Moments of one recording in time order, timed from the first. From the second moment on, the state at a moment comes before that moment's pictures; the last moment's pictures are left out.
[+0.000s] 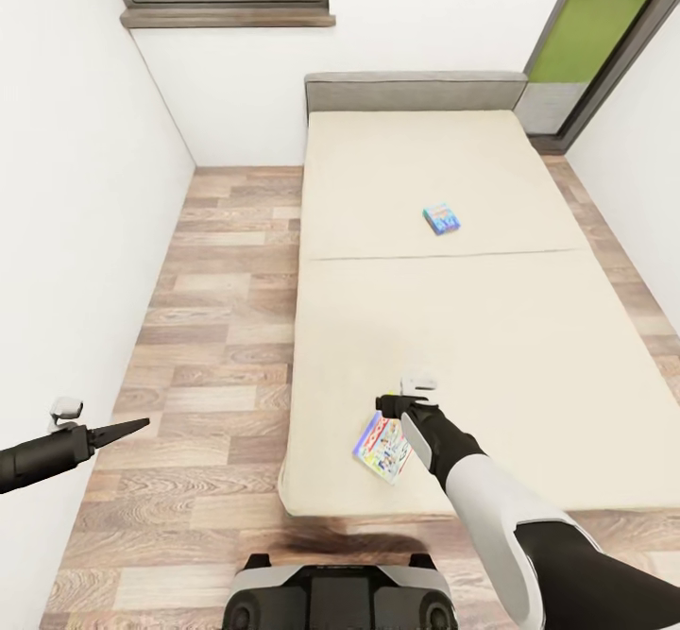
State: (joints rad) left arm -0.43 0.40 0.54 -1.23 0.02 0.92 -1.46; right arm -0.94 0.17 0.00 -0.36 -0.05 0.25 -0.15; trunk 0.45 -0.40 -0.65
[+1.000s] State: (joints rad) left arm -0.43 0.40 0.54 -1.23 0.01 0.92 -1.46; right arm -1.04 0.17 0.00 -0.38 -0.05 0.31 -0.15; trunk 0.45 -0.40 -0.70
